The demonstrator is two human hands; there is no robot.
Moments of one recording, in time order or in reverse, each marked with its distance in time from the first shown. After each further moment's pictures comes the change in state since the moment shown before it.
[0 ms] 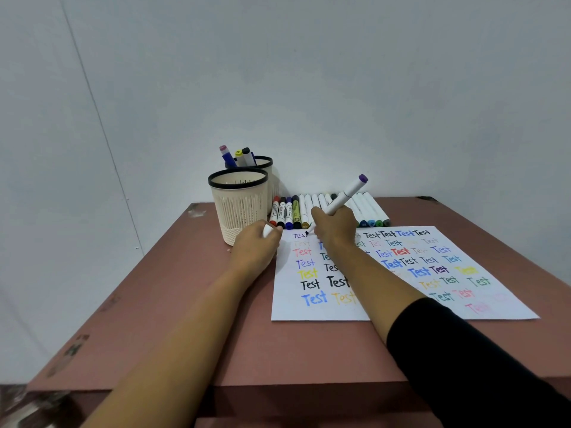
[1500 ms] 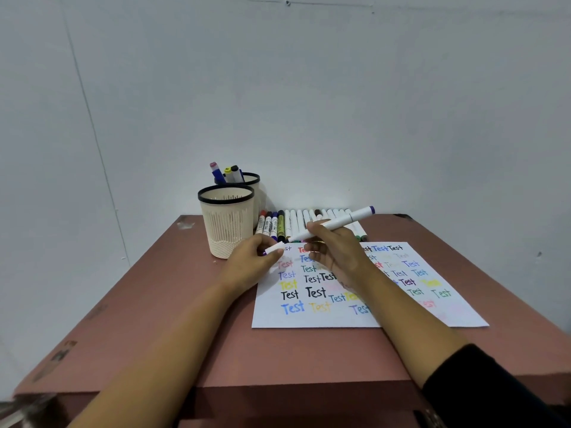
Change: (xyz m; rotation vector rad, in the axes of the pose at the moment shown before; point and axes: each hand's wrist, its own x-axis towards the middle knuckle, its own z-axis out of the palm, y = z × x) left_hand -0.016 0.016 0.000 0.037 -0.107 0.201; right_hand -0.036 -0.022 -0.066 0.434 -0.472 0.075
